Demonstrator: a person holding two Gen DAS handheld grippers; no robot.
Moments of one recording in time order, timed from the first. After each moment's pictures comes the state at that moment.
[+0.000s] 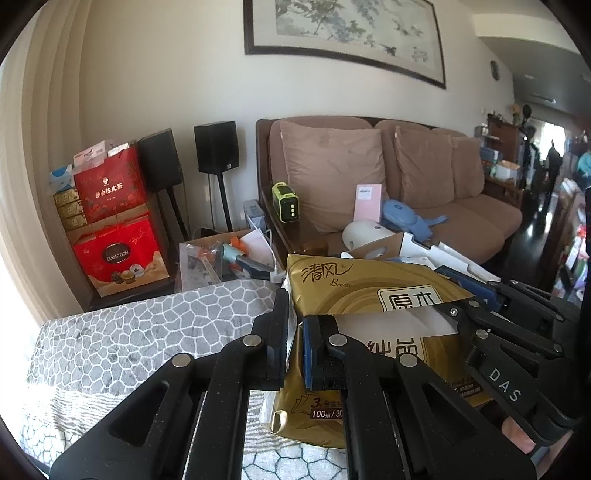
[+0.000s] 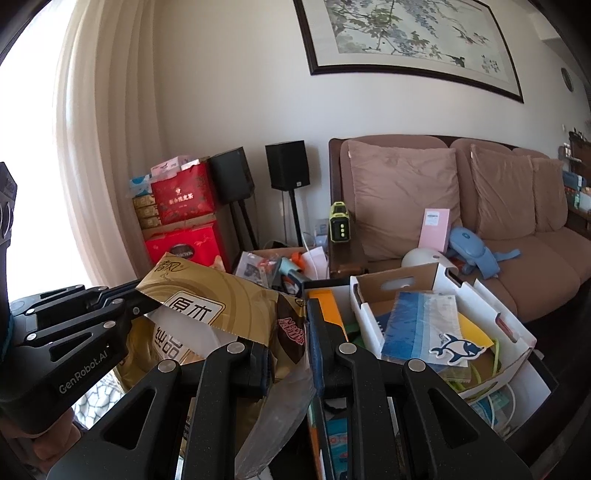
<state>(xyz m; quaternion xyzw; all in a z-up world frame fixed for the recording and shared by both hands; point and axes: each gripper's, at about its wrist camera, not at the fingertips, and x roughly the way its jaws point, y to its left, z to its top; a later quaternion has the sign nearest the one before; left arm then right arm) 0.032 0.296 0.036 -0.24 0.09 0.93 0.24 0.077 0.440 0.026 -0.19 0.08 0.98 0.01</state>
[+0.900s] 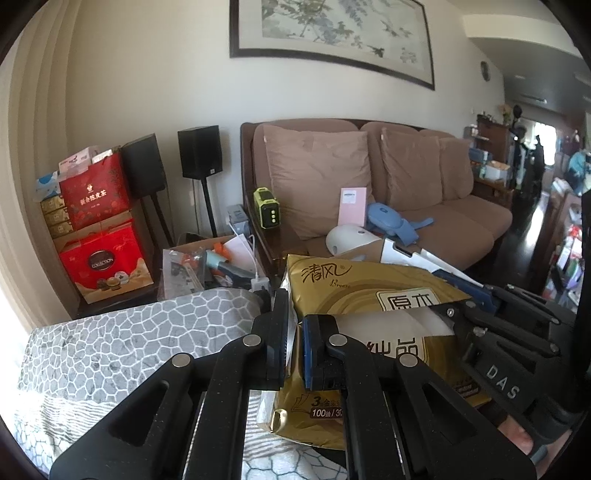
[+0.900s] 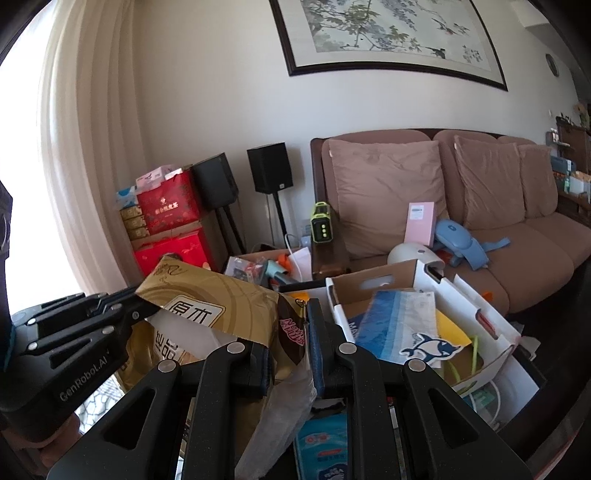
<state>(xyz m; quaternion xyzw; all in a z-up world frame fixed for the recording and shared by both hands) 0.036 0.329 0.042 -0.24 0.09 0.93 0.27 0.084 0.473 0.032 -0.19 0.10 0.97 0.03</state>
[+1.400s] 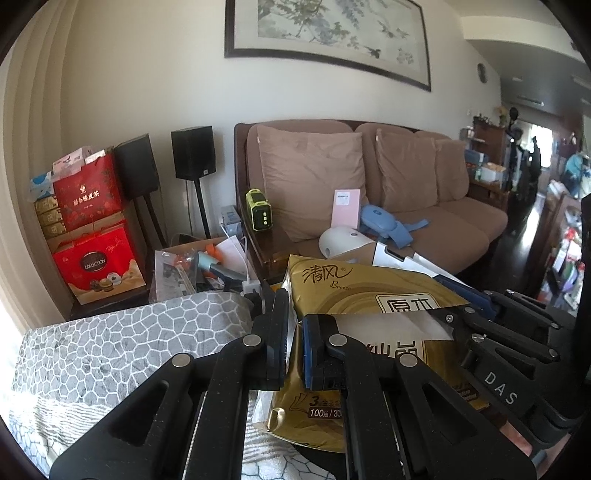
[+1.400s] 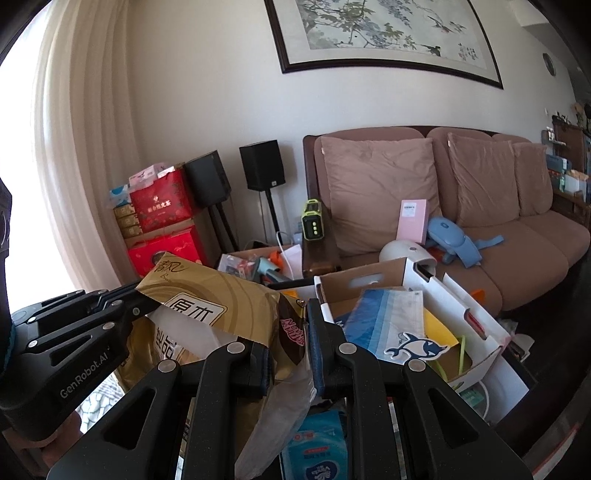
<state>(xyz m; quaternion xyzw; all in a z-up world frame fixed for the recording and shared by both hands) 0.035 0.342 0.044 -0.24 0.08 0.93 0.28 0.086 0.484 0.035 -0.20 0.10 0.97 0.04</state>
